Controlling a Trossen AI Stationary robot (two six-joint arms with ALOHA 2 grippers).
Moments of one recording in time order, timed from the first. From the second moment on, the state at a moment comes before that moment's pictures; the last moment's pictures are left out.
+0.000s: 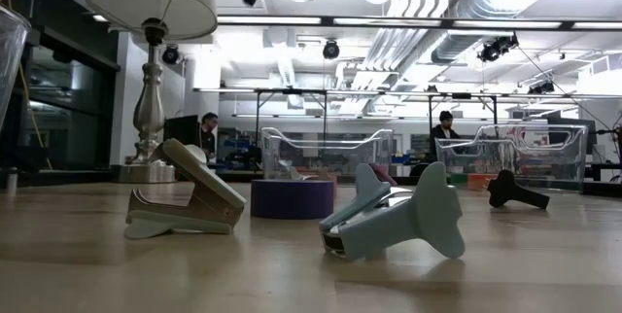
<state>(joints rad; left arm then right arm) 0.01 1.36 1.18 -0.17 -0.24 -0.17 0.13 1.28 1.31 -0.72 0.41 0.52</state>
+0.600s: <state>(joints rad) 0.16 1.36 1.18 0.14 -0.15 -0.14 -0.04 1.28 1.31 -0.58 0.17 0.00</state>
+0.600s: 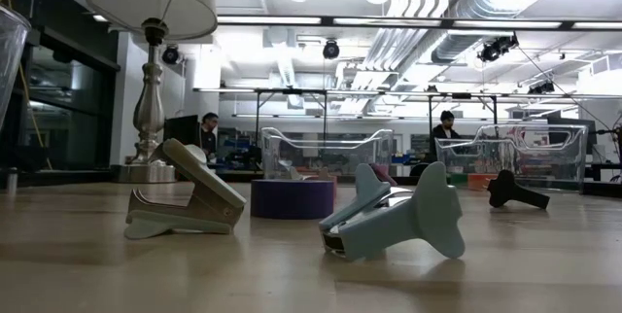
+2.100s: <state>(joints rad) 0.18 1.36 1.18 0.22 0.01 -0.16 -0.05 1.36 1.31 -0.12 -0.05 -0.09</state>
